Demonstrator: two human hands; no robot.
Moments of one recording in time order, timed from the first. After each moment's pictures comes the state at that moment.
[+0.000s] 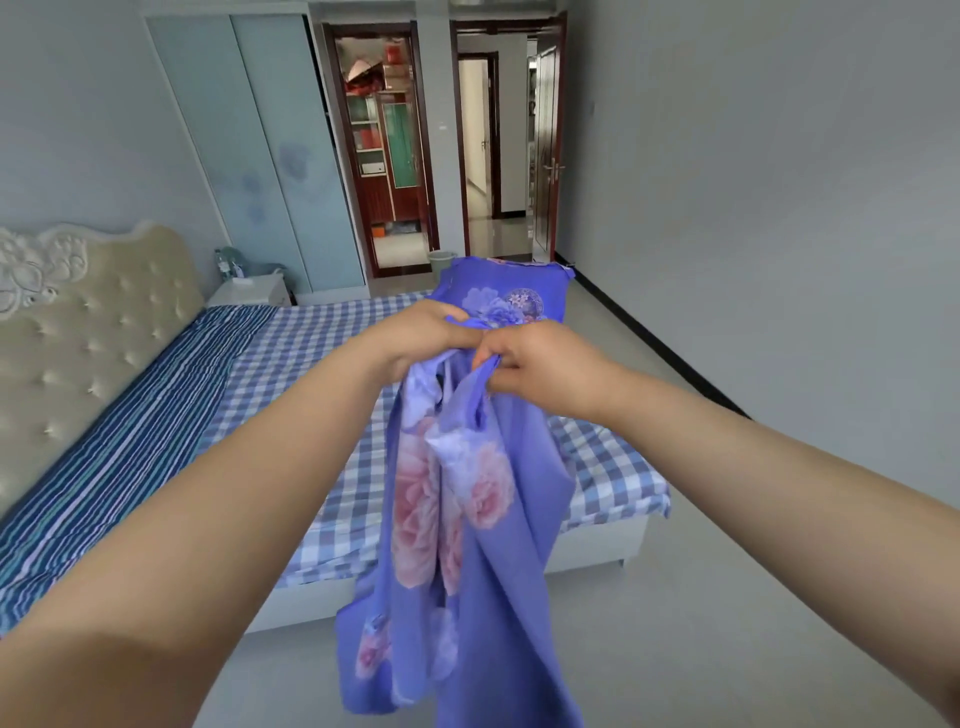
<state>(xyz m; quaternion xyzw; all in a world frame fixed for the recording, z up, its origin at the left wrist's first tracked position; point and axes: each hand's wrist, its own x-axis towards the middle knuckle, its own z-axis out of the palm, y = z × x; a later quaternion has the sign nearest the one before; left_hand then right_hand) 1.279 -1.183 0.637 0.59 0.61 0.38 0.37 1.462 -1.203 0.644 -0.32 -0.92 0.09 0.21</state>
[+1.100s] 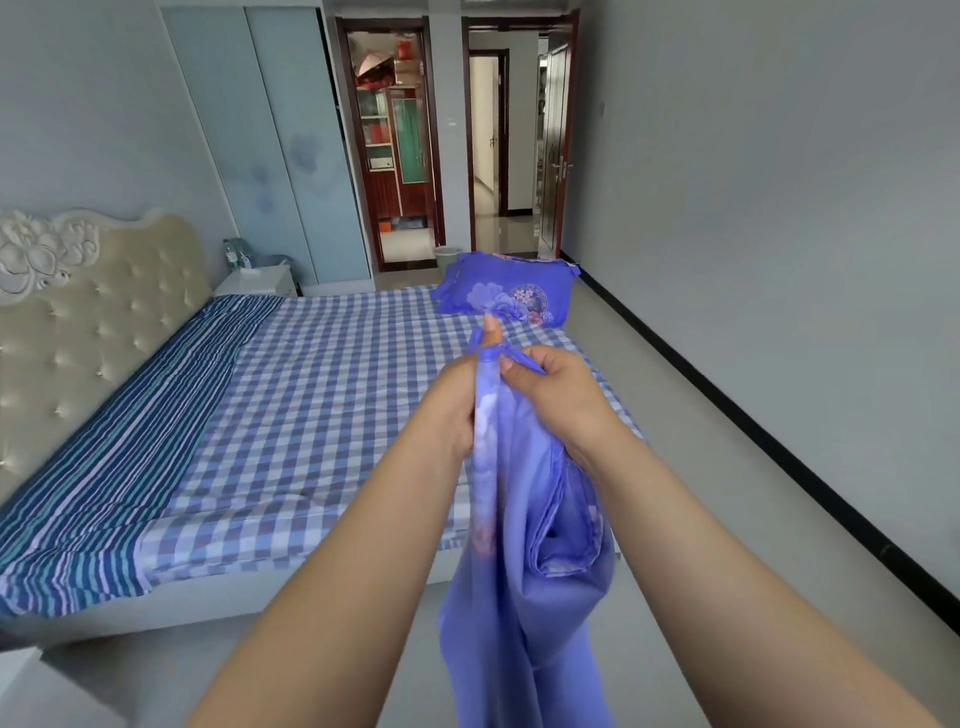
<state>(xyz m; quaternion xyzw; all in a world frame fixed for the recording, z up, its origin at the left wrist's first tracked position) 1.347 -1.229 0.579 0.34 0.47 0.57 0.58 1.458 -1.235 0.590 -0.38 -0.63 0.51 0.44</state>
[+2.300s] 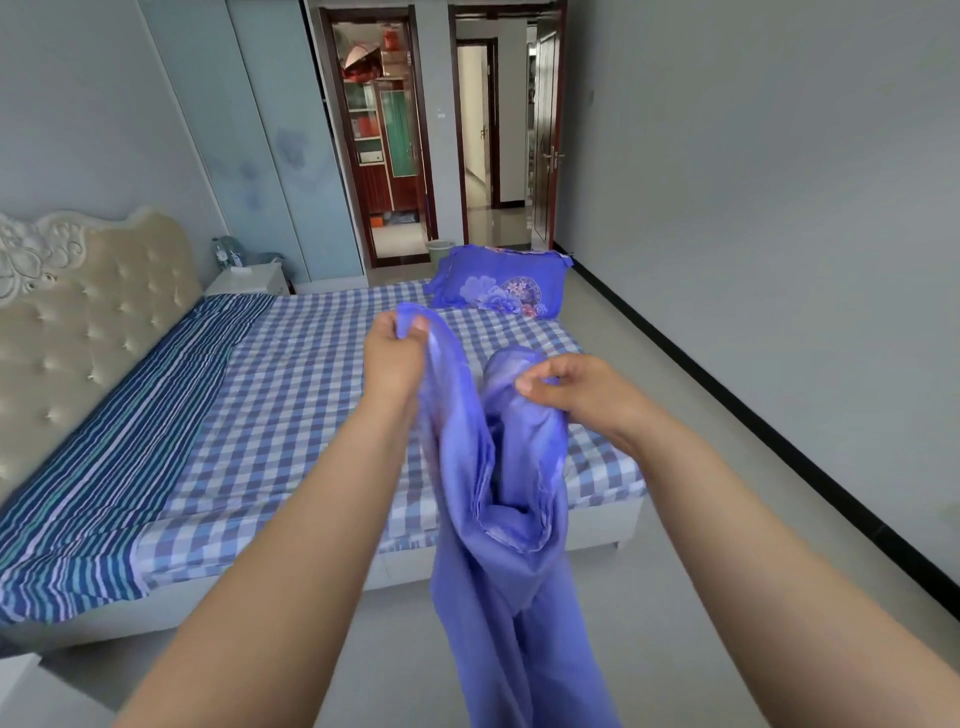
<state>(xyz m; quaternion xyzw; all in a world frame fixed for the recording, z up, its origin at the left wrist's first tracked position) 1.301 -1.223 0.584 0.34 0.60 0.67 0.26 1.505 -1.210 0.577 -0.41 -0.70 0.49 0.32</state>
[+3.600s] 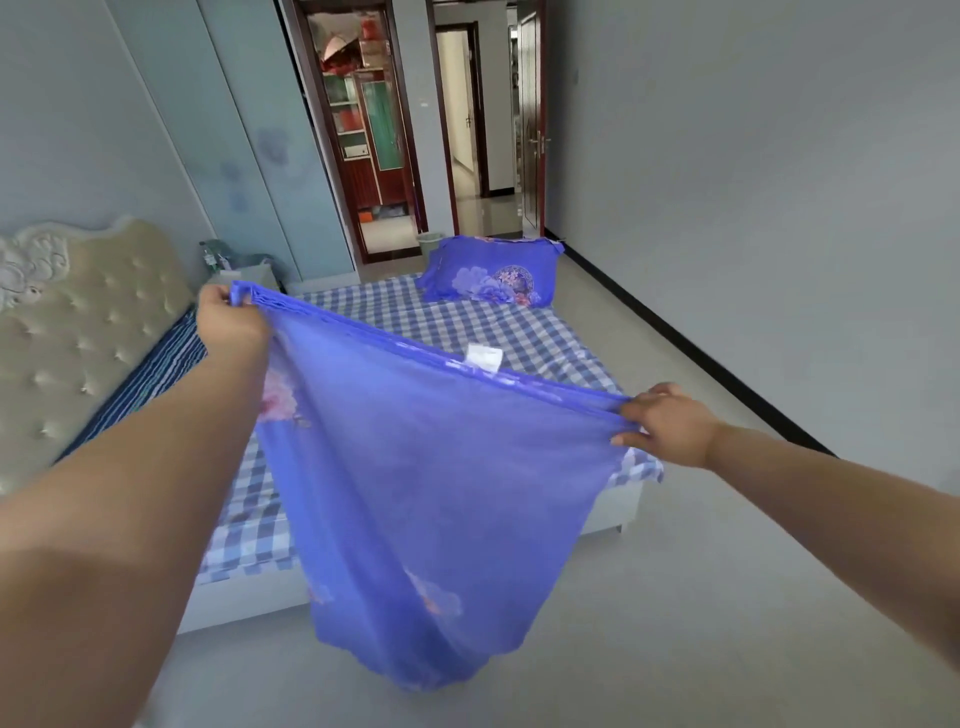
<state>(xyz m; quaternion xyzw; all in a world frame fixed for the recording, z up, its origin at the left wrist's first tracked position) 1.133 -1.189 0.598 0.30 0.73 0.62 0.00 1.618 -1.127 0.484 -0.40 -0.91 -0.08 -0.02</state>
